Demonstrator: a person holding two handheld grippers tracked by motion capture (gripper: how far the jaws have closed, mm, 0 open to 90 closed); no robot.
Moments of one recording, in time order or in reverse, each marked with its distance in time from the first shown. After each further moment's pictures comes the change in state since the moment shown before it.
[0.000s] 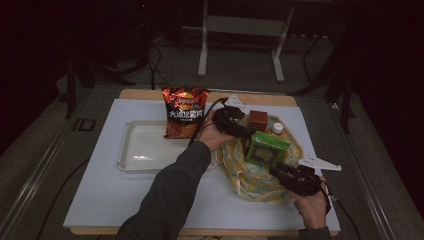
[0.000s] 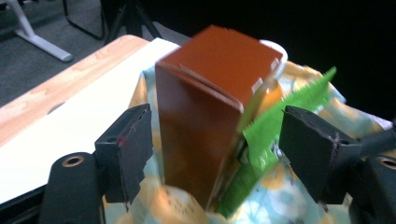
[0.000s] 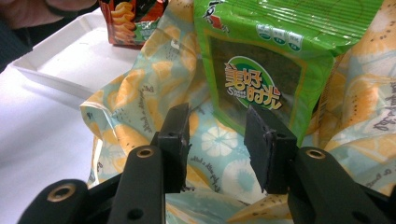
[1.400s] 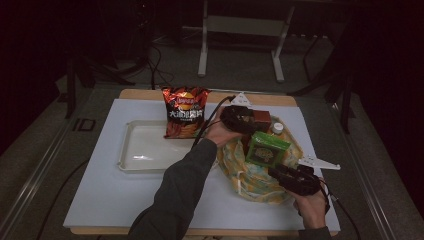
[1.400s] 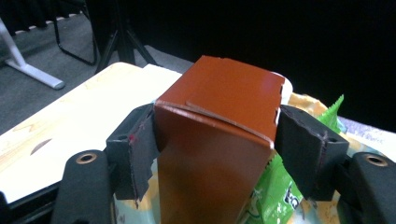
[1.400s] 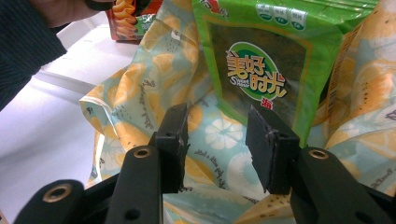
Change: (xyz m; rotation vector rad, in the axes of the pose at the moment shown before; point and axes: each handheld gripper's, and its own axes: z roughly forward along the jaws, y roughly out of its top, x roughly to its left) left arm 0.006 0.004 0.027 -0.073 -0.060 0.044; right arm -0.006 -0.004 0.005 0.022 0.033 0.045
